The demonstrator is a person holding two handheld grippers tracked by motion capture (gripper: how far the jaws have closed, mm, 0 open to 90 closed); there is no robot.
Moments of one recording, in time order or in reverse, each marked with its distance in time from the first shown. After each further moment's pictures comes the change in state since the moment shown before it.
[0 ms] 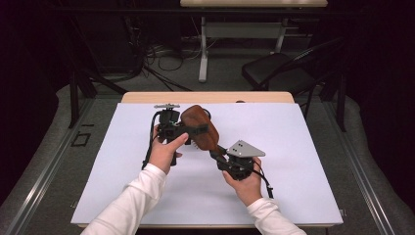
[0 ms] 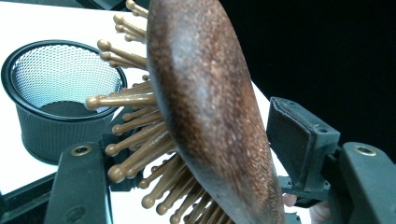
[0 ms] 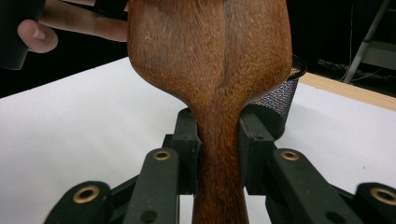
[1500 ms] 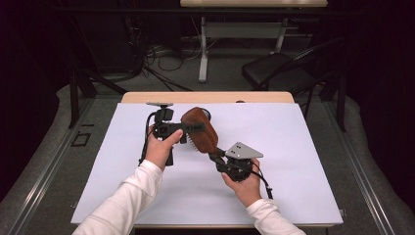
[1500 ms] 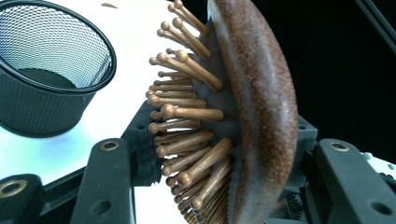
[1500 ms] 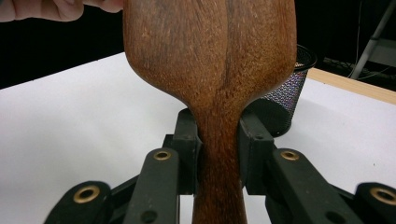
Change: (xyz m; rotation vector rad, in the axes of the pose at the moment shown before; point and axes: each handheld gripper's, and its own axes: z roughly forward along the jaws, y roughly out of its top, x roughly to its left) left arm 0.011 0.003 -0.009 0.038 -0.093 -0.176; right arm 0.001 -0.008 0.004 0.013 0.018 -0.014
